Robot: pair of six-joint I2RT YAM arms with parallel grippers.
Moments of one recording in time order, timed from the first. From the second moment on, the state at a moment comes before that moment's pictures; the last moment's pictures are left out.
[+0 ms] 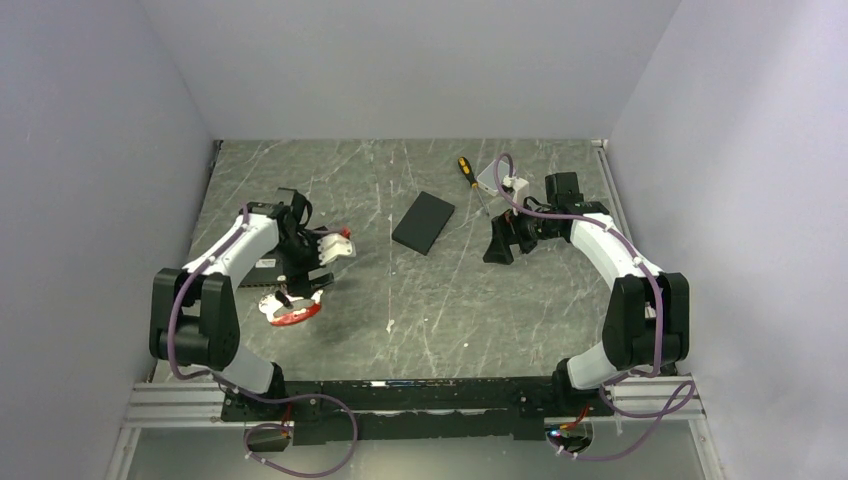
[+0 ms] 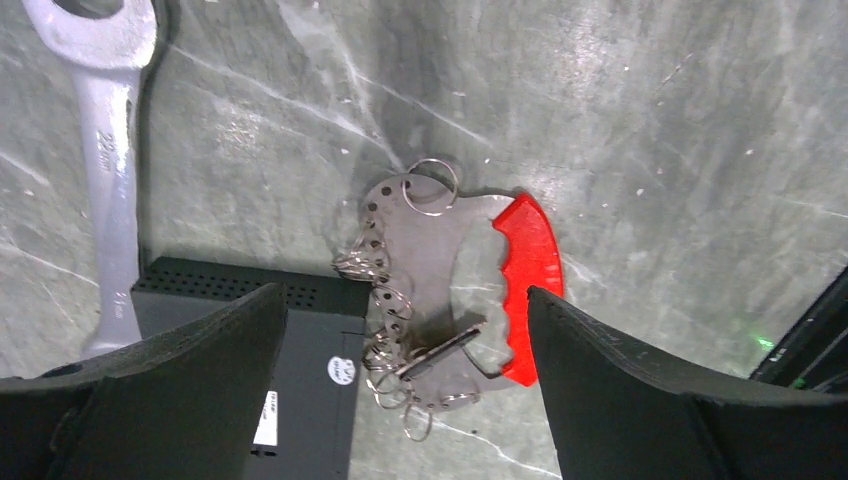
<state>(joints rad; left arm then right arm) -0.14 1.52 1.04 -0.96 0.30 1.17 0.09 1.50 1.04 -0.60 -0.74 -0.39</state>
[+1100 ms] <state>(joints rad) -0.22 1.68 1.02 -0.84 0.25 1.43 0.09 1.50 1.04 -0.62 -0.75 -0.40</state>
